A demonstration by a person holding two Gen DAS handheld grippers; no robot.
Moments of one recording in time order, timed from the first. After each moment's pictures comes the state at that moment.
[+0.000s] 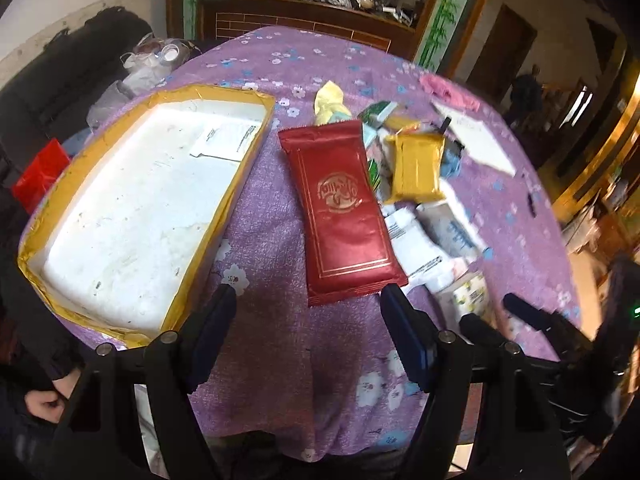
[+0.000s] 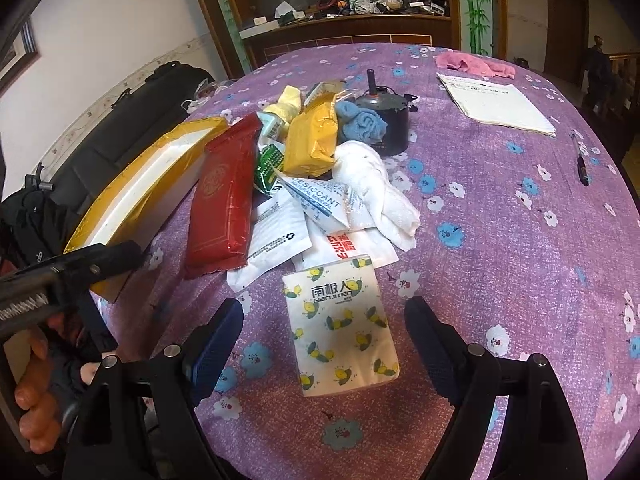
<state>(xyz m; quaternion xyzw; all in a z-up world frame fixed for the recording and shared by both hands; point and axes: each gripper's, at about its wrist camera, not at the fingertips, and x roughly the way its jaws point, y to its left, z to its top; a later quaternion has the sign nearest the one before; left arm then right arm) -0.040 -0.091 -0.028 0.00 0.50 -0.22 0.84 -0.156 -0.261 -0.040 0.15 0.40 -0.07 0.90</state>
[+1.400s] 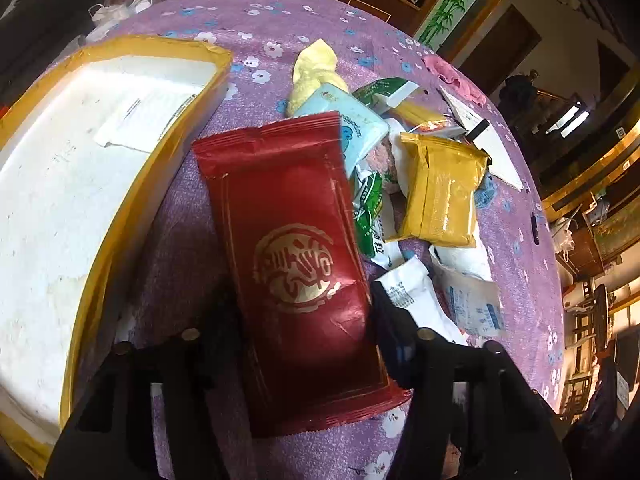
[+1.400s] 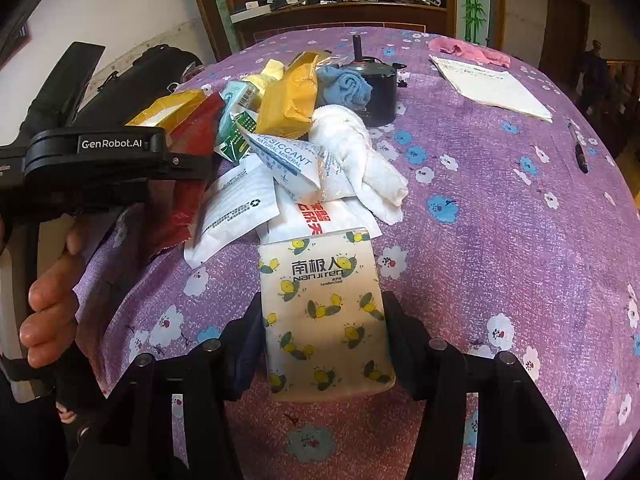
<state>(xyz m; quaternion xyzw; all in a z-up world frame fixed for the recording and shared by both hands) 0.035 -0.134 -0.083 -0.04 0.55 -0.24 0.80 -0.144 -0.260 -0.073 0.12 0.42 -0.09 0.89</state>
